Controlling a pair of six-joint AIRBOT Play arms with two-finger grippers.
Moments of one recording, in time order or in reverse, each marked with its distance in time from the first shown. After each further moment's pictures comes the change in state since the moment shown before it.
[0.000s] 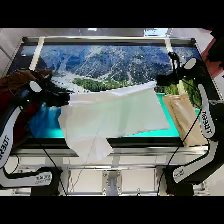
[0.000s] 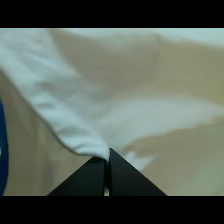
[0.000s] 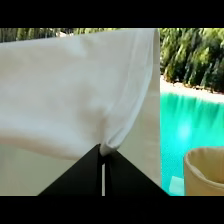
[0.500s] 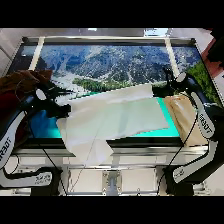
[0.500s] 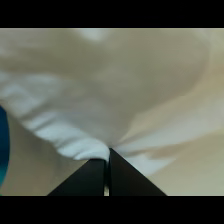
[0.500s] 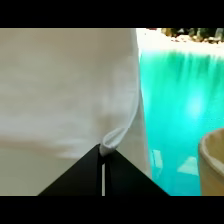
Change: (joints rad) left arm -0.012 0.003 -0.131 0.121 -0.062 -0.075; right arm 0.010 -0.004 -0.232 -0.010 -0.164 0.006
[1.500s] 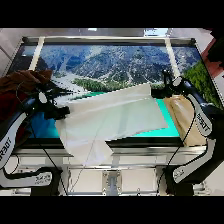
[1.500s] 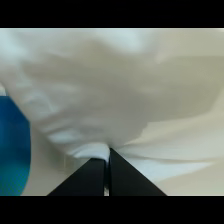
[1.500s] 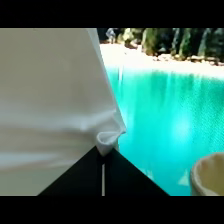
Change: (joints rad) left arm 0.000 0.000 -0.026 0.123 0.047 -0.089; right arm -0.001 -0.034 -0.031 -0.031 -0.124 0.013
